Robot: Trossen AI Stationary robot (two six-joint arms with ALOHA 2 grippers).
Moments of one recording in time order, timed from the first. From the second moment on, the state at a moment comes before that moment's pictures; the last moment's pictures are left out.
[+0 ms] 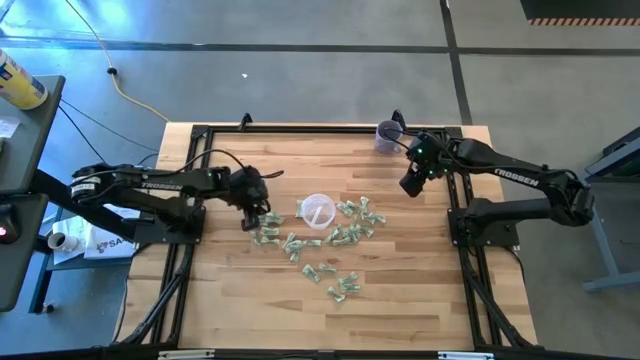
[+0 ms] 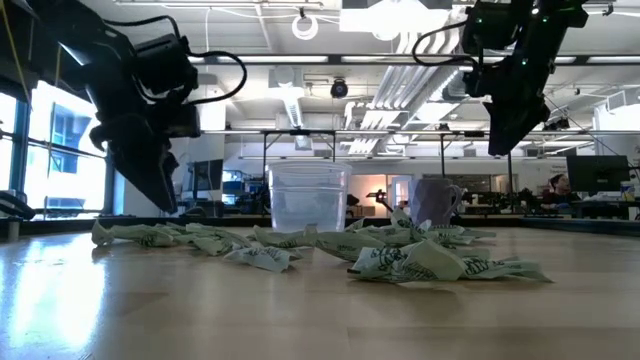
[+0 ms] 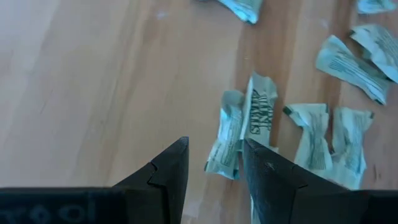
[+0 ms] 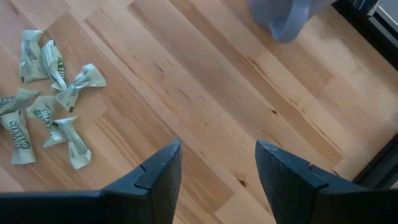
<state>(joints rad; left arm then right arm) 0.28 1.16 0.49 -0.37 0.12 0.02 -0.55 1.07 0.82 -0.90 0.10 0.22</state>
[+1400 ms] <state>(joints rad) 0.27 1.35 0.91 -0.37 0.10 0.15 -0.55 1.07 0.82 -0.90 0.15 0.24</state>
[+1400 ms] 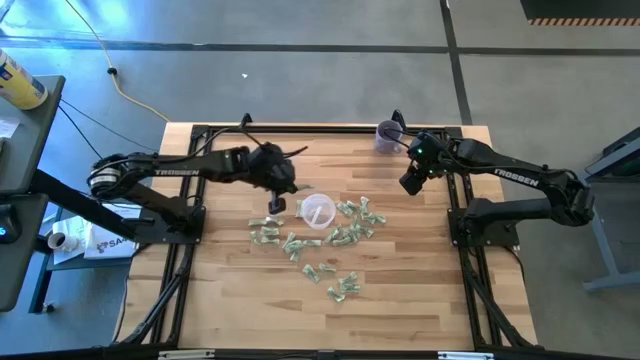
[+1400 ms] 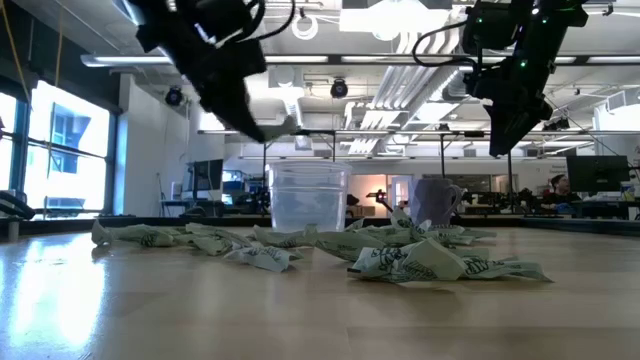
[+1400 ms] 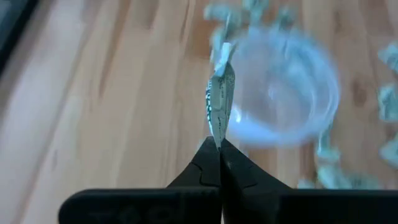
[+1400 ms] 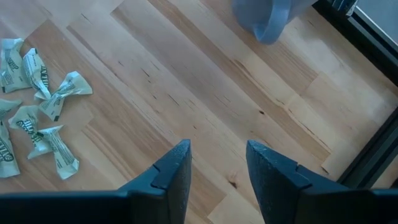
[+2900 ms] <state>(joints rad) 0.08 1.36 1.12 -0.87 -0.14 -0.13 -0.21 1.19 0.57 -0.36 -0.10 0.04</state>
